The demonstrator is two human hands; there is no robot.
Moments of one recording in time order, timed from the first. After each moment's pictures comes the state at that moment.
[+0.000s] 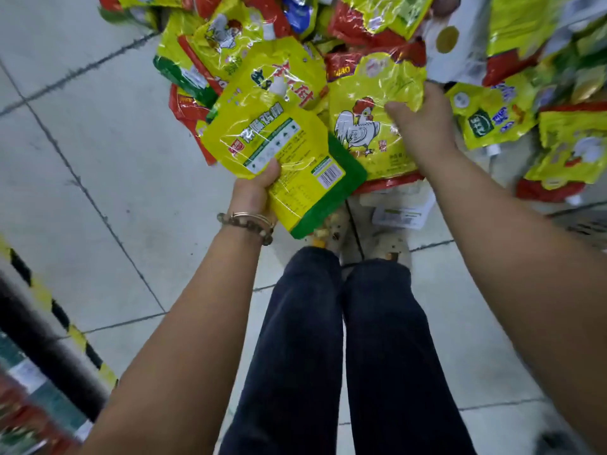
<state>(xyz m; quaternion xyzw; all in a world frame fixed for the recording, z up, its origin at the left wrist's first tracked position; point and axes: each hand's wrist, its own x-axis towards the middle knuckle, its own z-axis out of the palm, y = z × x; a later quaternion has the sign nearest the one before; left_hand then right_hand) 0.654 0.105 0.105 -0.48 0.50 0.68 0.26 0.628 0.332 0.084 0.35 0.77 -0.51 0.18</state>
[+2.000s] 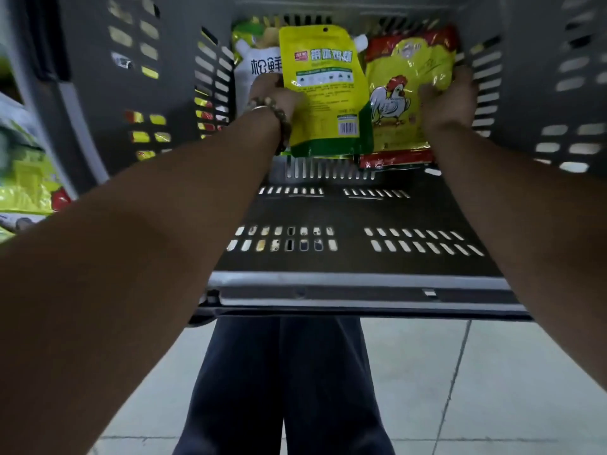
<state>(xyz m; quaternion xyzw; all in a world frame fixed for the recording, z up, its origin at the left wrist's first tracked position) 0.943 0.659 0.095 0.30 0.80 0.07 0.52 1.175 0.666 0.069 0.85 0.44 -0.29 -0.04</state>
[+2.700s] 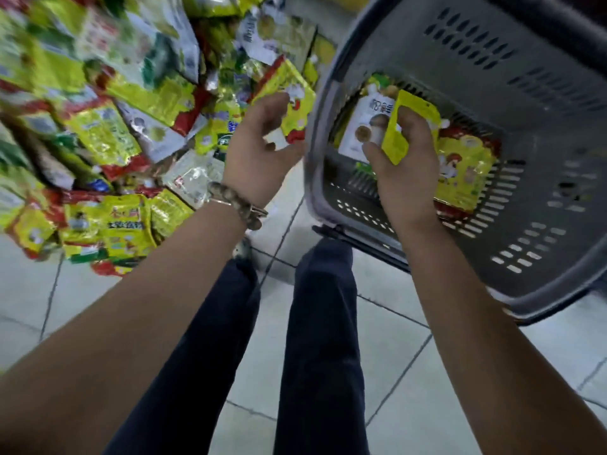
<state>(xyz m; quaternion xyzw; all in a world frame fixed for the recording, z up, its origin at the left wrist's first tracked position) 0.799 0.483 0.330 0.27 0.78 0.39 0.42 0.963 0.559 0.309 0.61 0.63 -0.45 -0.16</state>
